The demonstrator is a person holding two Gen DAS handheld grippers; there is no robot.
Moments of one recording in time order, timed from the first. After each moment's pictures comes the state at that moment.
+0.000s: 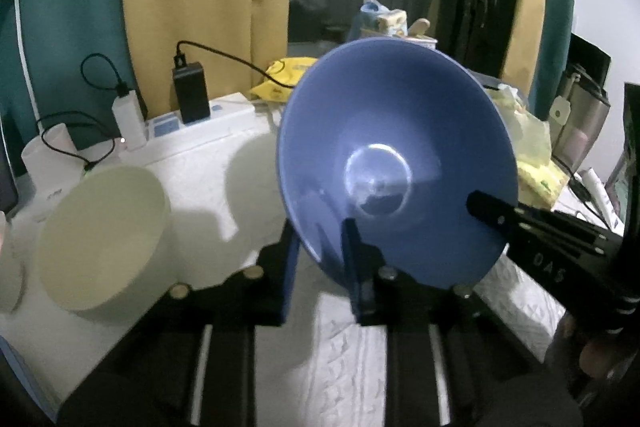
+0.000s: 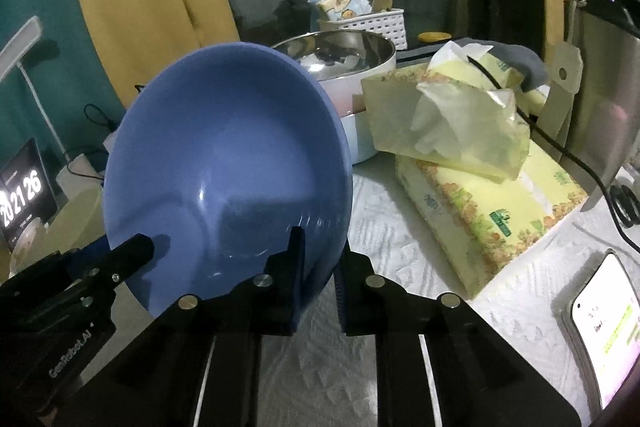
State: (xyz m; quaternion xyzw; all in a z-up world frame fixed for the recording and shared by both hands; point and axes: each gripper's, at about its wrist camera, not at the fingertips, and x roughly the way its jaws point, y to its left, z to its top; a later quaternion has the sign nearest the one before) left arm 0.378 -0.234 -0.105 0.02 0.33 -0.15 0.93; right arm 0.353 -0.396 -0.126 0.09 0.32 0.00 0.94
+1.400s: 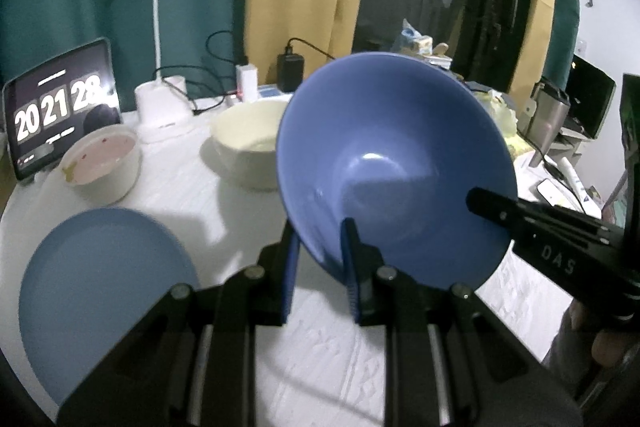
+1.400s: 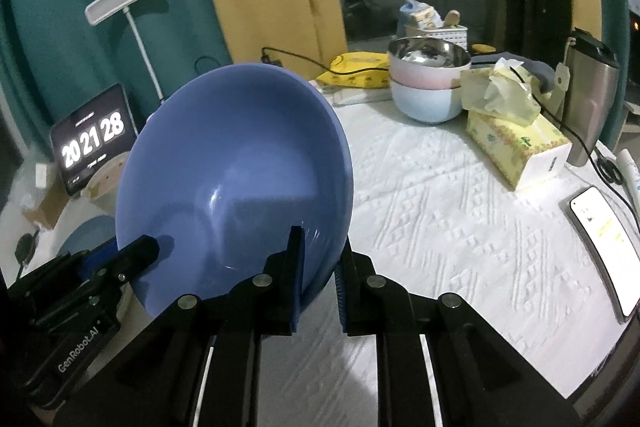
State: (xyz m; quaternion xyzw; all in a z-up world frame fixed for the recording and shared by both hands) left arm 0.233 -0.112 -0.079 -0.02 0.33 -0.11 0.94; right arm 0.232 -0.285 -0.090 0.06 0.34 0.06 0.94
